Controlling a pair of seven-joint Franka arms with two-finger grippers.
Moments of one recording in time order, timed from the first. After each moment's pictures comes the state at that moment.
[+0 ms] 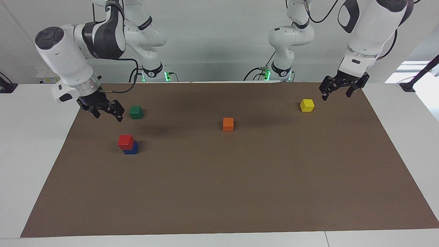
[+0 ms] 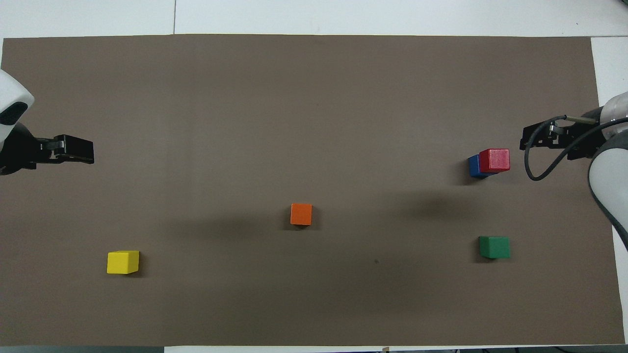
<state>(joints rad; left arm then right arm) 0.06 -0.08 -0.15 -1.73 0.05 1.69 -0.12 -0.12 0.02 0.06 -1.78 0.03 1.79 0.14</state>
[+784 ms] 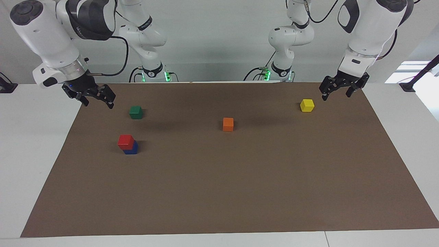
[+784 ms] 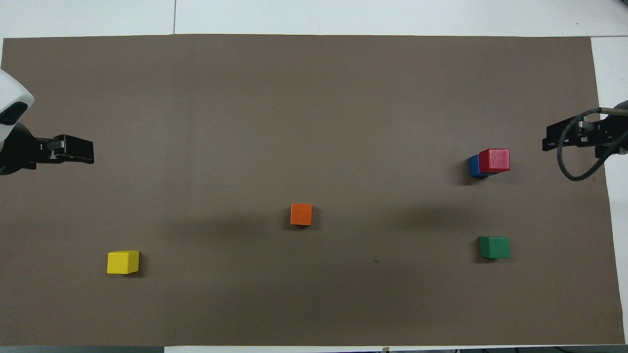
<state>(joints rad) 0.06 -0.08 -0.15 -1.73 0.05 1.69 -0.12 -0.13 0.04 0.05 -1.62 0.00 1.62 0.09</state>
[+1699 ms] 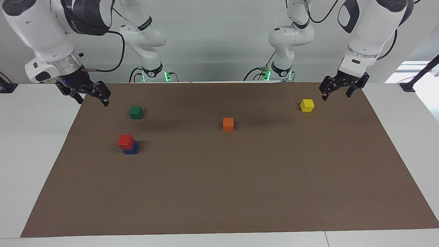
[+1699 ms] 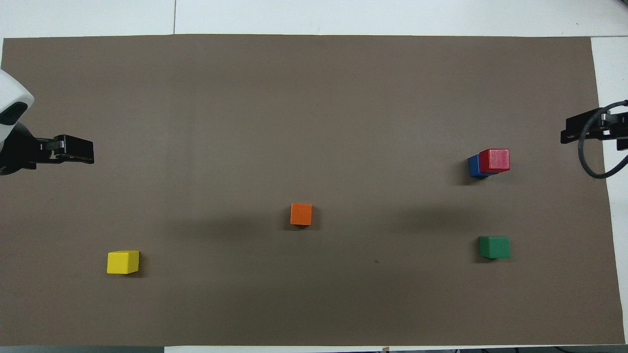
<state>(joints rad) 0.06 -0.08 -0.15 -1.73 0.05 1.69 -0.12 -0.14 0.04 0.05 -1.58 -0.01 1.61 0.07</state>
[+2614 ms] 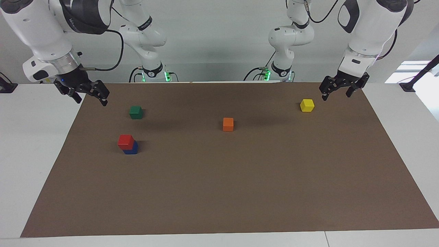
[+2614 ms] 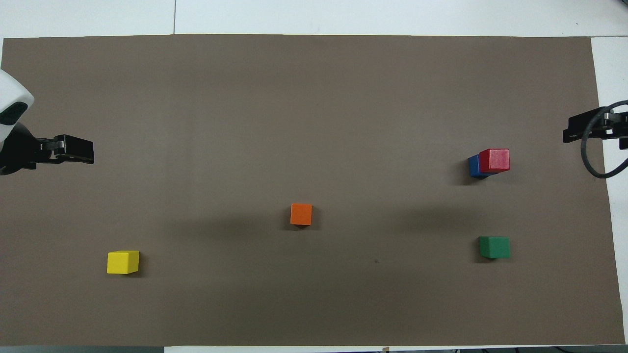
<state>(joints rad) 0.06 -0.08 -0.15 -1.73 0.05 1.69 -0.12 -0.14 0.04 0.05 -1.58 -0.01 1.61 0.07</state>
